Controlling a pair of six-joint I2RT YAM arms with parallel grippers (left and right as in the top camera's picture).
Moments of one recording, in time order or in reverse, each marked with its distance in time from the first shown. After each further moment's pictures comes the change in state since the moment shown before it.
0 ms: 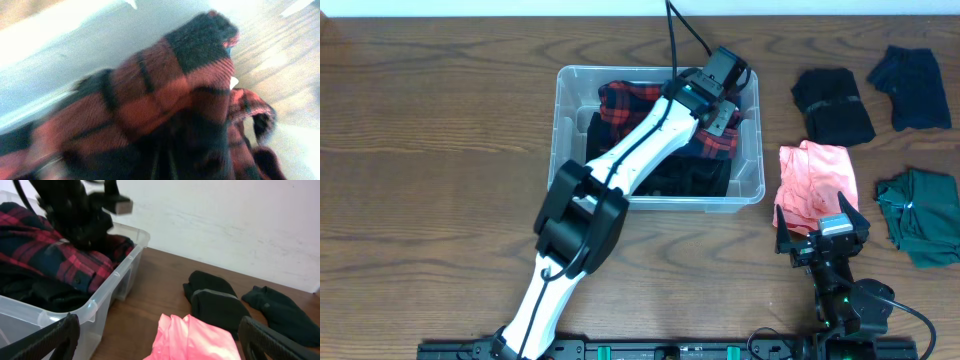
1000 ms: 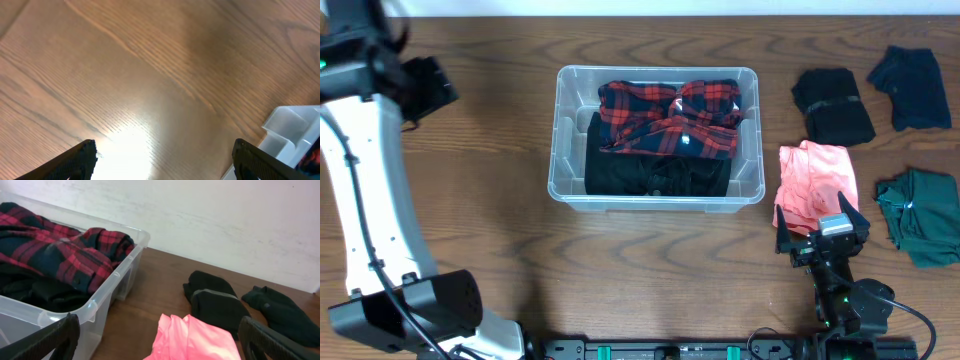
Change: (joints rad) left arm 0.972 -0.553 -0.026 -0.640 -0.023 -0.148; right arm 0.000 0.000 0.000 0.000 0.000 0.000
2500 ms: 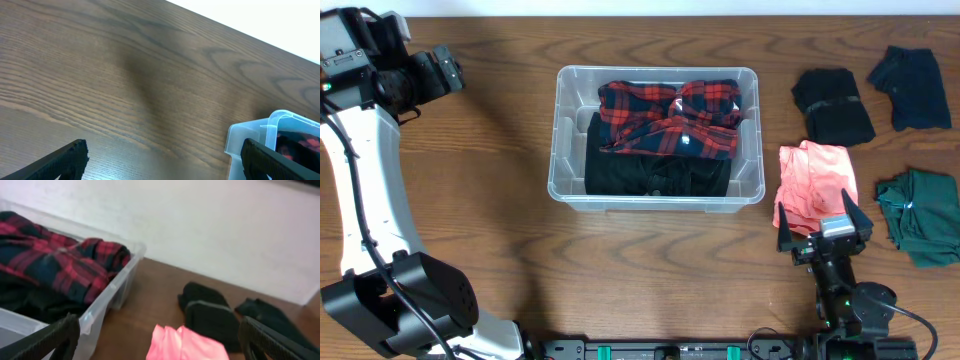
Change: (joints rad) left arm 0.061 -0.004 -0.271 0.500 0.362 0.218; right arm 0.000 0.000 0.000 0.056 0.002 -0.024
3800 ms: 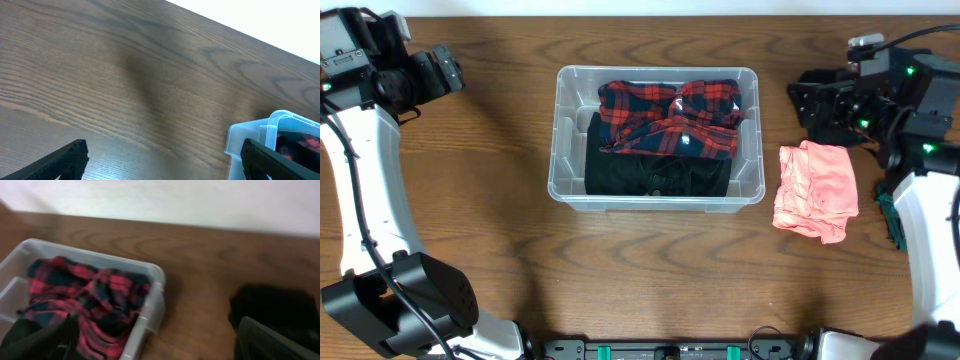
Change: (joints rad) left arm 0.000 0.000 0.000 0.000 0.000 0.000; right arm -0.139 1.417 1.175 -0.383 -0.352 0.164
